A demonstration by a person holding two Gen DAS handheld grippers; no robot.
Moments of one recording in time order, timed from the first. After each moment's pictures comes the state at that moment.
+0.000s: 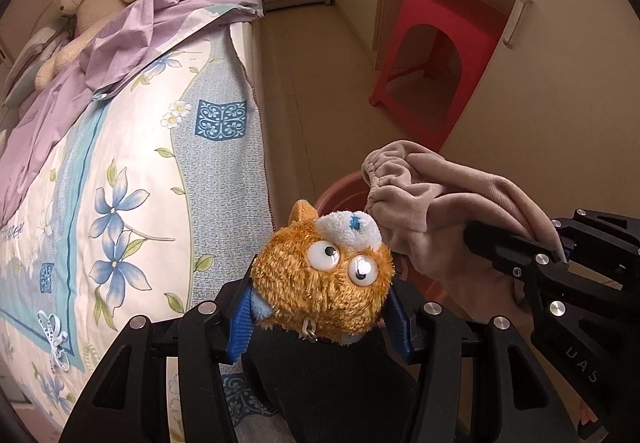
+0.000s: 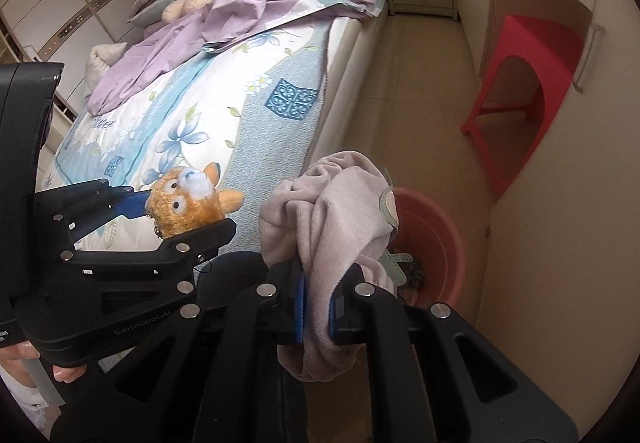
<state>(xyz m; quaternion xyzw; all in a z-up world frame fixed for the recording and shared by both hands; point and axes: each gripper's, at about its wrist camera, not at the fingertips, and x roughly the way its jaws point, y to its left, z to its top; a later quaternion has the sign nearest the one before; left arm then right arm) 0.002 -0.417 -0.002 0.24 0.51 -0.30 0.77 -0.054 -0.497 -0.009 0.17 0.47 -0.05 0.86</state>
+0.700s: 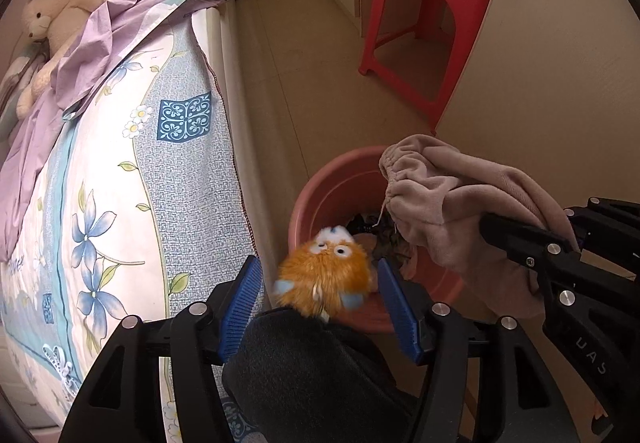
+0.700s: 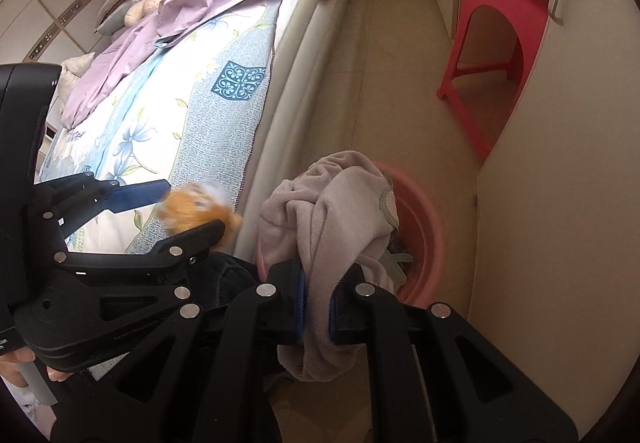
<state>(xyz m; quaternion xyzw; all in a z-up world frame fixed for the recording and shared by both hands) 0.010 -0.468 -0.050 0.30 0.52 -0.30 0.74 -0.057 -0.549 -0.061 0.21 0.50 -0.08 0.84</state>
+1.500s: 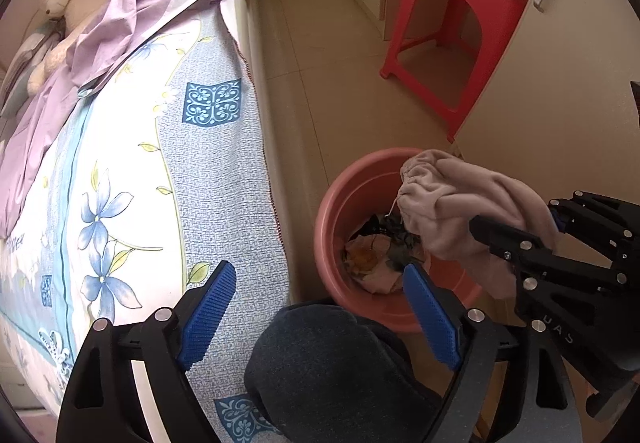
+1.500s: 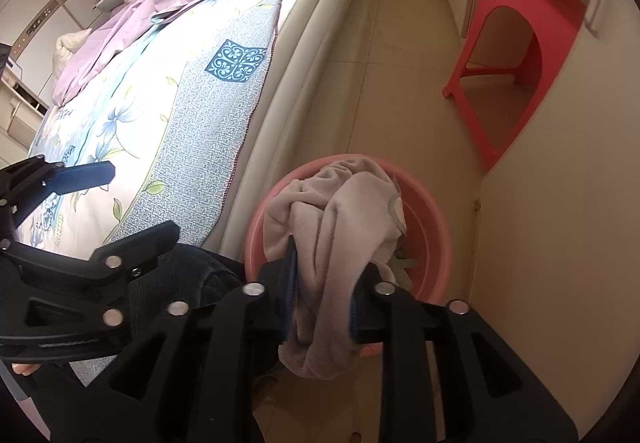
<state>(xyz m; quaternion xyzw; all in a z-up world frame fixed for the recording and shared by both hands) 0.031 -0.439 -0.049 0.27 0.53 -0.28 0.75 -0.030 -0.541 -0.085 0.18 0.52 -0.08 0.83</state>
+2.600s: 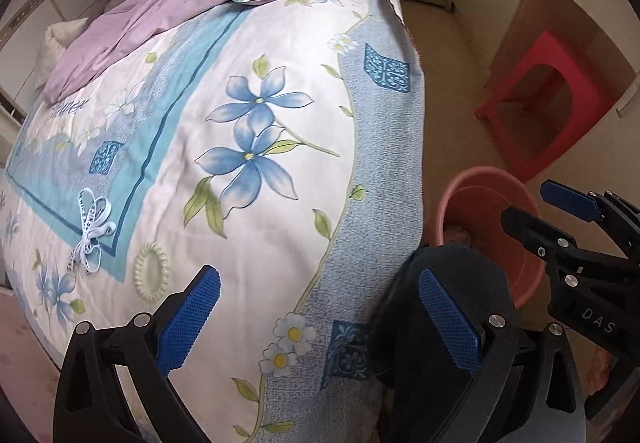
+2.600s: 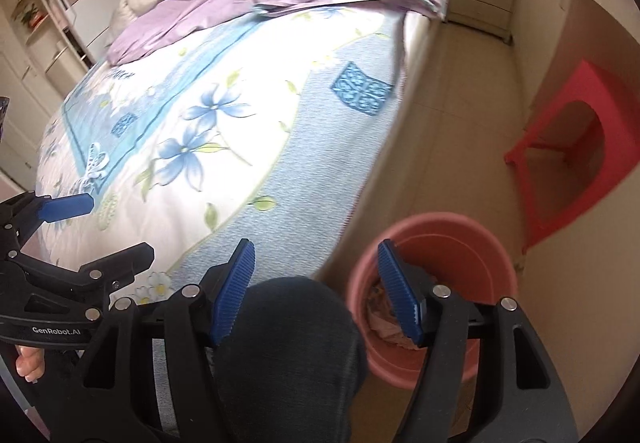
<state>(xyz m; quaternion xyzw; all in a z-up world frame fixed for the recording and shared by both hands) 0.053 -0.242 -0.019 0.14 0.55 -0.14 0.81 0.023 -0.408 -0.039 0.09 0.49 0.01 0.87</state>
